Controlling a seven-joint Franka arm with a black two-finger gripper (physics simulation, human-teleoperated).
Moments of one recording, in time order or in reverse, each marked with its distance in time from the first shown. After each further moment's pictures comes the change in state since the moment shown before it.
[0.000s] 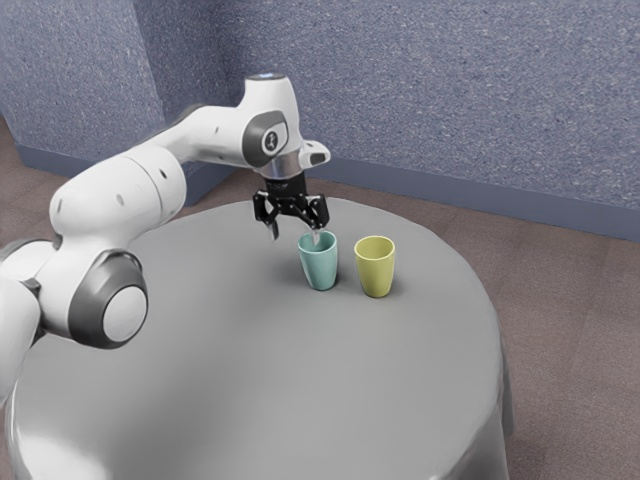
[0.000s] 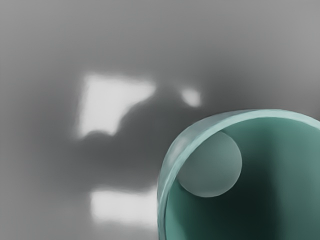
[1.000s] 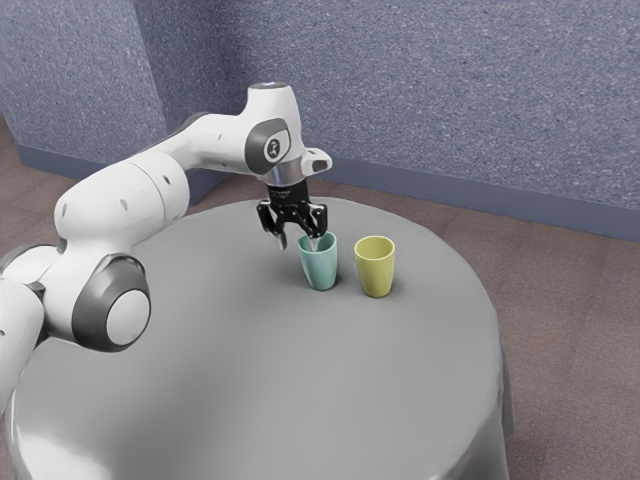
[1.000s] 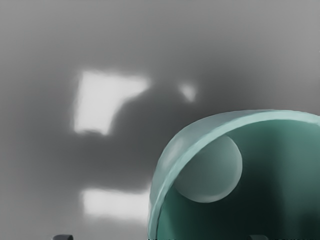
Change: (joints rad) arm 0.006 0.024 -0.017 0.008 0.000 0.006 -0.008
